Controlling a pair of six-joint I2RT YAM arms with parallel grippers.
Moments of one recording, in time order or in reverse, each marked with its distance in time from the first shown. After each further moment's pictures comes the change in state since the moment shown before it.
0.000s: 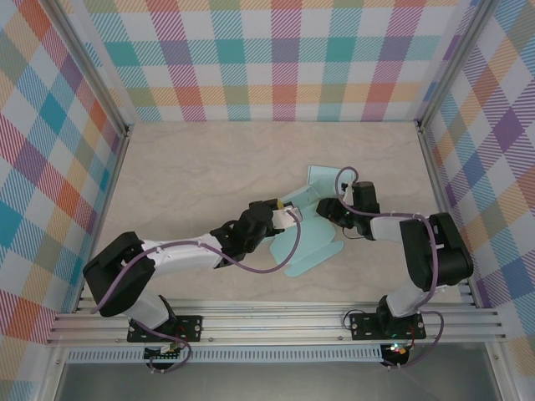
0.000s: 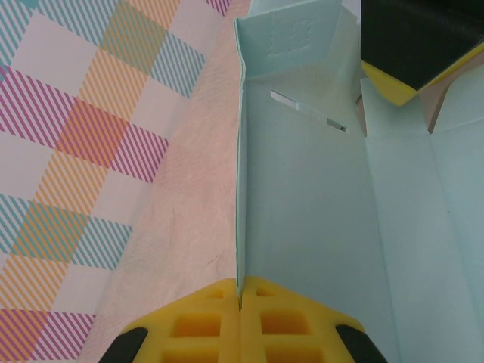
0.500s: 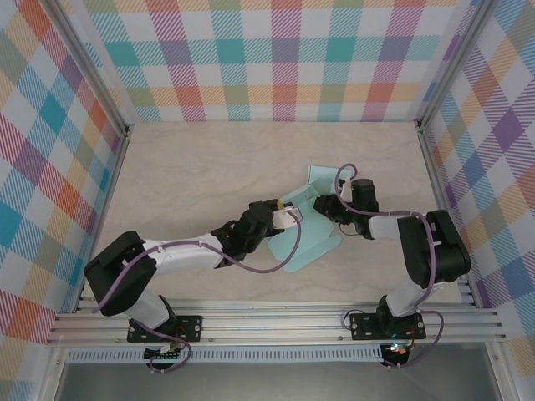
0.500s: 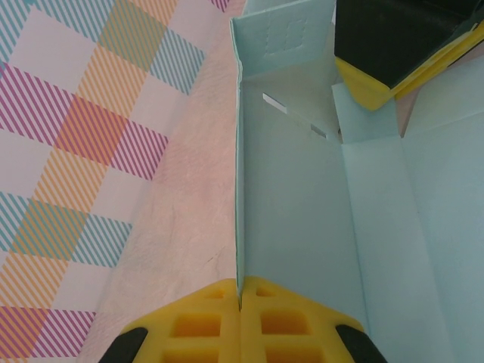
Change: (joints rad) left arm 0.000 0.012 0.000 0.001 -0.007 0.000; right arm 0.022 0.019 0.005 0.124 -0.109 0.074
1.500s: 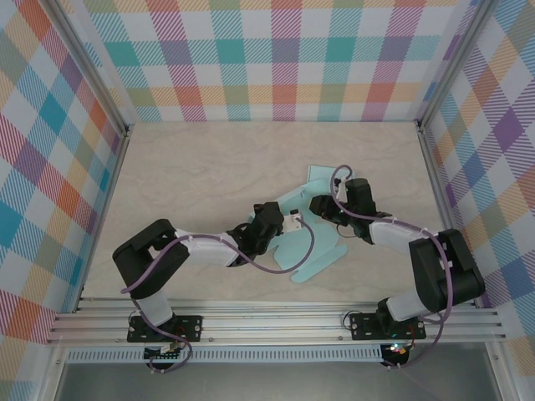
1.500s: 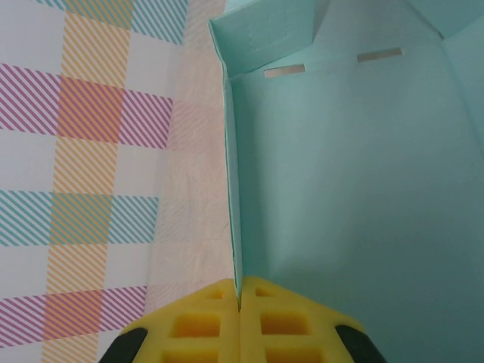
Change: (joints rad) left arm -0.016 0.205 0.023 0.121 -0.175 0.237; right arm 0.069 -0.184 0.005 -0.212 0.160 -0.060
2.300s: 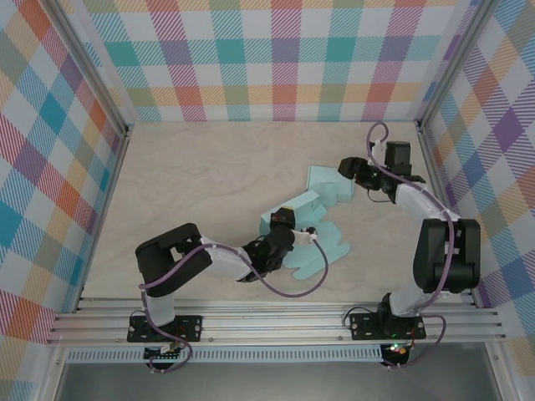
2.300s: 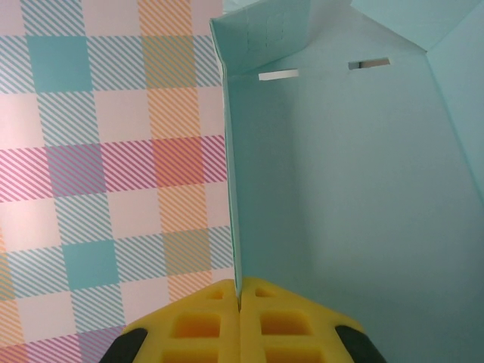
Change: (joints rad) left arm -0.148 0.118 -0.020 0.346 -0.197 0.380; right arm -0.312 0.137 0.422 -0.328 -0.229 -0.230
